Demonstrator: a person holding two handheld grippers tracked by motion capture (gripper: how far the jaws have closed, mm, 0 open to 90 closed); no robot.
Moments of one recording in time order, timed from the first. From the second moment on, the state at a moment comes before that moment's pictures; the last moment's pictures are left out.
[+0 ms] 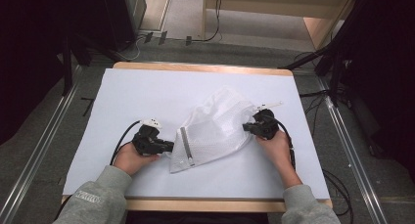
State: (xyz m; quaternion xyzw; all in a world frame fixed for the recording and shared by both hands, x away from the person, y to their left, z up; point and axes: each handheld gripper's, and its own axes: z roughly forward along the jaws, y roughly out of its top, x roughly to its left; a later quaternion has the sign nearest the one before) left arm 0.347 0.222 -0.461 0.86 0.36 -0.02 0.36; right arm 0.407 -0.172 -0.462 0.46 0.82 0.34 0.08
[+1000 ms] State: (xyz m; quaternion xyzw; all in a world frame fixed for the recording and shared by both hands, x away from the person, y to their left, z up) left arm 0.363 0.328 -0.432 0.79 0.49 0.03 0.37; right arm 0.399 -0.210 -0.439 0.49 0.78 0.39 0.08
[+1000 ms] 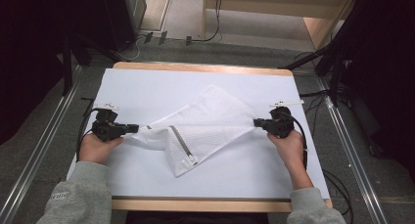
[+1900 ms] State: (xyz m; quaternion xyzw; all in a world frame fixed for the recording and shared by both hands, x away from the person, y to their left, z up) left arm 0.366 0.316 -0.442 0.80 0.48 0.01 0.37; right arm 0.438 -0.170 -0.469 0.47 0.80 0.35 0.08
